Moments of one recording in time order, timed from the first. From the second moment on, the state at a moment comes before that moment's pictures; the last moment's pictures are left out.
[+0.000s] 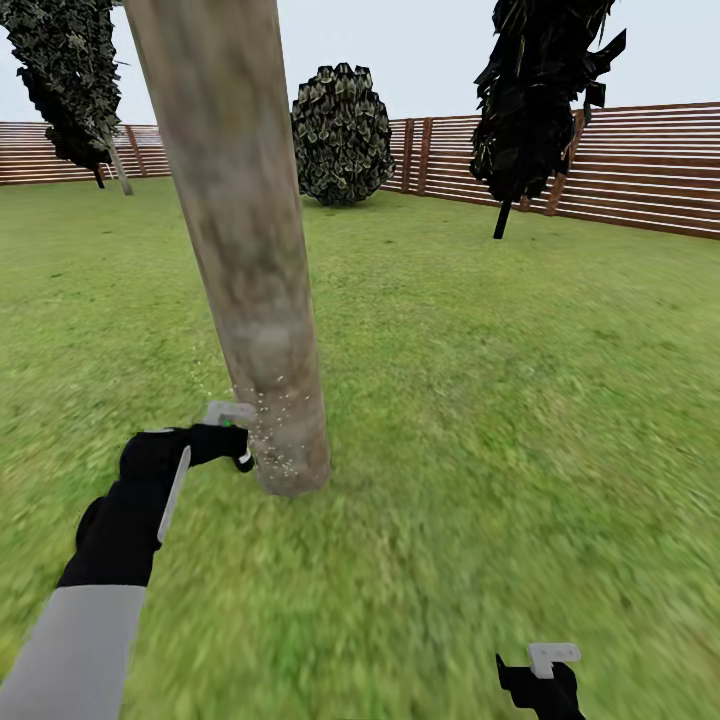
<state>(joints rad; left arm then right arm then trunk) -0.72 0.06 0.04 -1.38 -0.17 0.93 -0.35 -0.40 -0.04 -0.52 -0.27 0.51 -0.31 0.03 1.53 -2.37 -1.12</state>
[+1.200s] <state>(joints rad) -0.84 0.15 0.11 -1.46 -0.19 1.01 -0.42 -0.40 -0.04 -0.52 -0.27 0.51 -0.31 0.03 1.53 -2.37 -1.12</state>
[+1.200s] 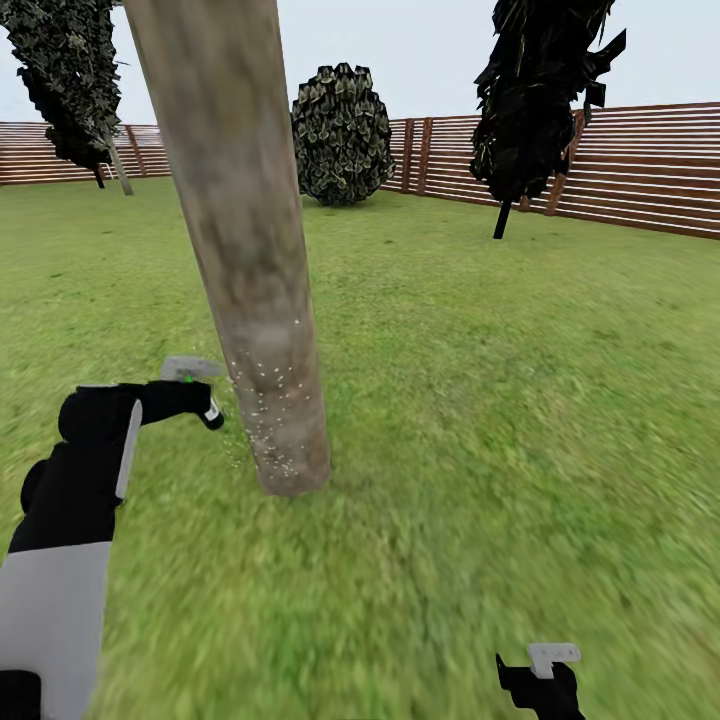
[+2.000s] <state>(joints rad) -0.79 0.06 0.11 -0.41 -0.08 0.12 -0.06 -0.40 -0.04 -0.52 -0.27 0.51 -0.31 0.03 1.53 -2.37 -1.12</state>
